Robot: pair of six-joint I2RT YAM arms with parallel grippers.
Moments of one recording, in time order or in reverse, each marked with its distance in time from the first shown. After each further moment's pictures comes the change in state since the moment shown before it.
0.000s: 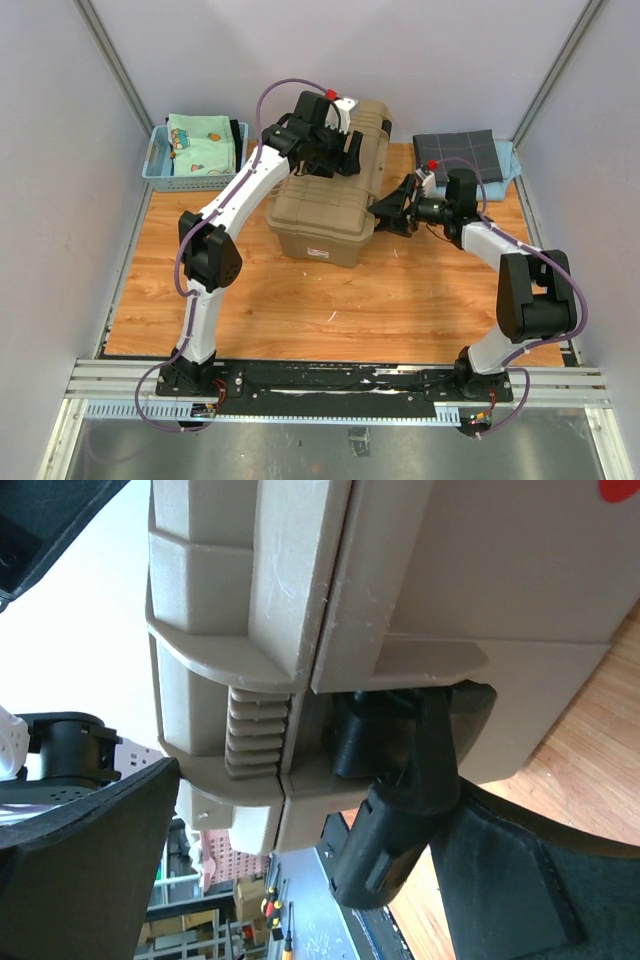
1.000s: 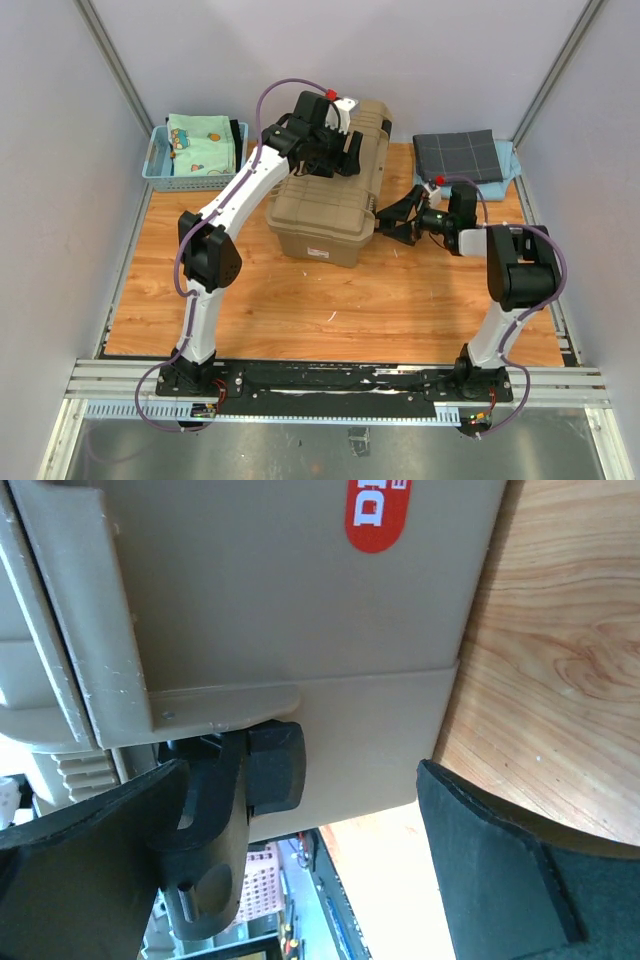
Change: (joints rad) left arm 0.000 -0.004 -0.005 0.001 0.003 0.010; right arm -0.073 0.187 -0.081 0.285 -0.002 0.104
